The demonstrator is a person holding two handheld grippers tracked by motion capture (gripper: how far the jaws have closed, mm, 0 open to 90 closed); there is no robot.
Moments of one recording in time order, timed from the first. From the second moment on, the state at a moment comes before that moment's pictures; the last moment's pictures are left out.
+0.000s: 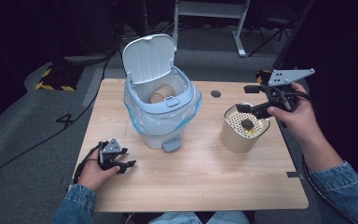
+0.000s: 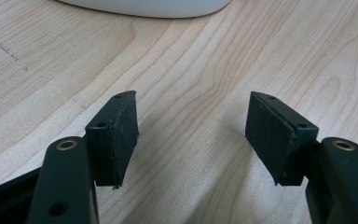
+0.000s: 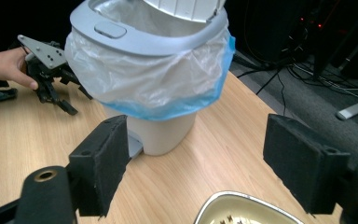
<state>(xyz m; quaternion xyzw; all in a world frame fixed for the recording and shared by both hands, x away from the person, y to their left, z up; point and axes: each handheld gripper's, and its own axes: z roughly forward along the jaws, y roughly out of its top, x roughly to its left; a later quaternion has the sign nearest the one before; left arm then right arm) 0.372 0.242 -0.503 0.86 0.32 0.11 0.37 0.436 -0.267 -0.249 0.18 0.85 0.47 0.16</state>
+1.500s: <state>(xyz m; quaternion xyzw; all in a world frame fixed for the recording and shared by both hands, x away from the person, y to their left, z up) 0.363 0.247 -0.456 0.84 0.32 0.12 0.42 0.392 -0.389 -0.405 0.32 0.83 0.44 0.14</state>
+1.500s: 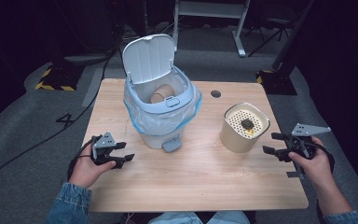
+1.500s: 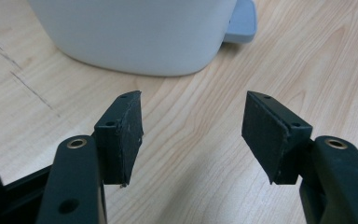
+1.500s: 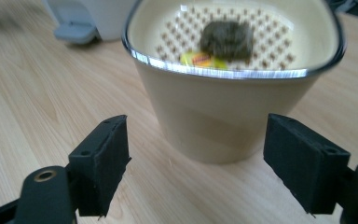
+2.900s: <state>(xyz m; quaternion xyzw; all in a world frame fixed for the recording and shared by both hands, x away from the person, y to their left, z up) 0.388 0.252 -0.322 0.82 0.29 0.16 0.47 0.377 -0.375 -0.504 0.35 0.84 0.37 0.16</state>
